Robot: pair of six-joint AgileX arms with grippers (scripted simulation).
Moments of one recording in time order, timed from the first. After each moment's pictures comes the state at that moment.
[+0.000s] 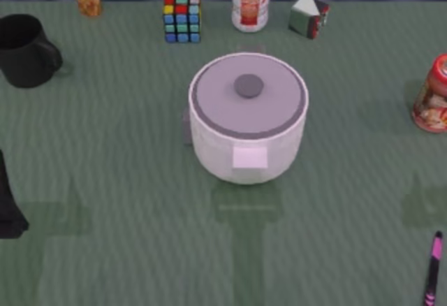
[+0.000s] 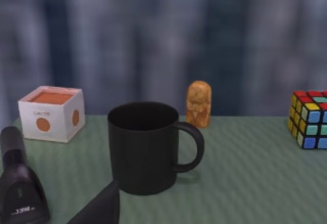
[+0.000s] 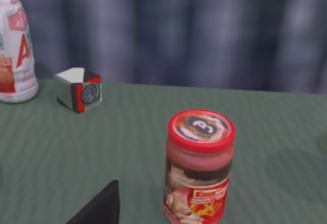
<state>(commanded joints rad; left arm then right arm) 0.00 0.00 0.00 0.00 0.00 0.00 0.01 0.19 0.19 -0.13 -0.02 -0.04</state>
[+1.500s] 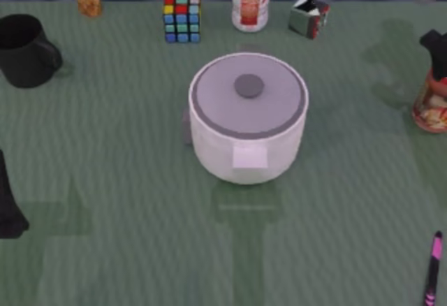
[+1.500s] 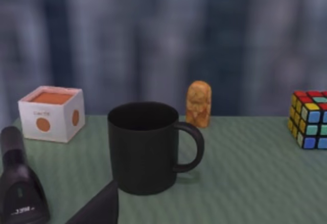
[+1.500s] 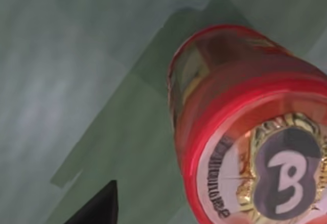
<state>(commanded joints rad) 0.00 0.00 0.00 0.00 0.00 0.00 0.00 2.34 2.24 -1.43 0.01 -0.64</state>
